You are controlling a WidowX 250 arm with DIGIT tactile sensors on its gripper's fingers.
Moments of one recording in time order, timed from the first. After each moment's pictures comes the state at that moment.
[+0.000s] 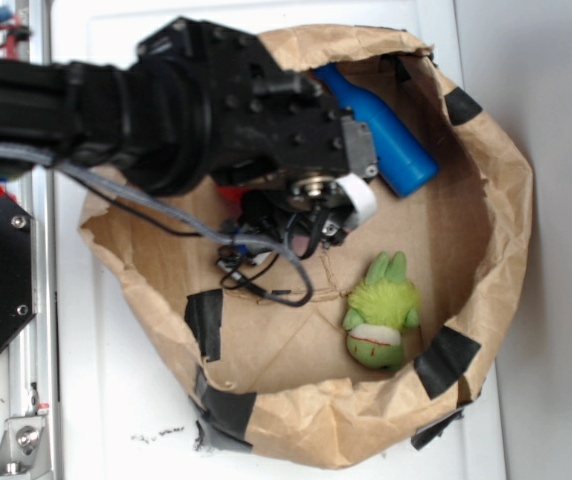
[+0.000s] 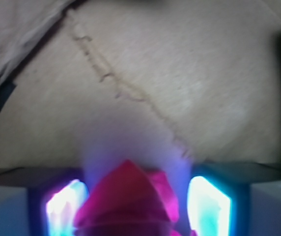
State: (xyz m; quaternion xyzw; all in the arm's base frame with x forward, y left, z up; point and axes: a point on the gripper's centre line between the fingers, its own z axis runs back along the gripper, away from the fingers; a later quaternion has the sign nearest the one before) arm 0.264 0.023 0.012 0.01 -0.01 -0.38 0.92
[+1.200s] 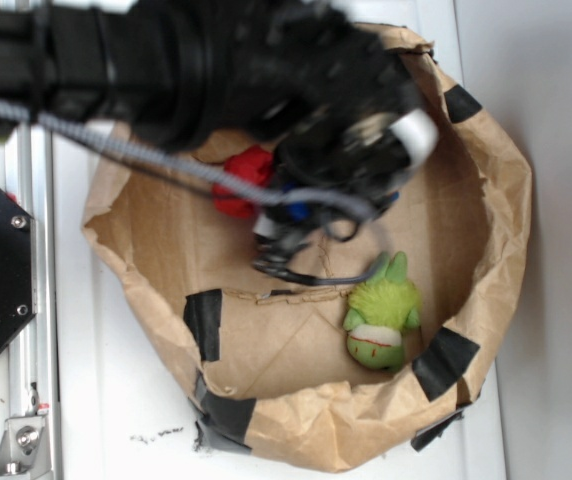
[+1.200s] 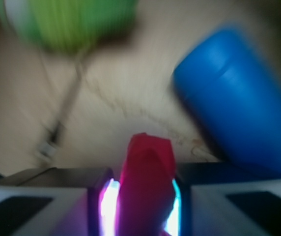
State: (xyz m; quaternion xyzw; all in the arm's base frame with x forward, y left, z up) arm 0.267 0.015 0.081 -0.06 0.04 -0.18 0.98
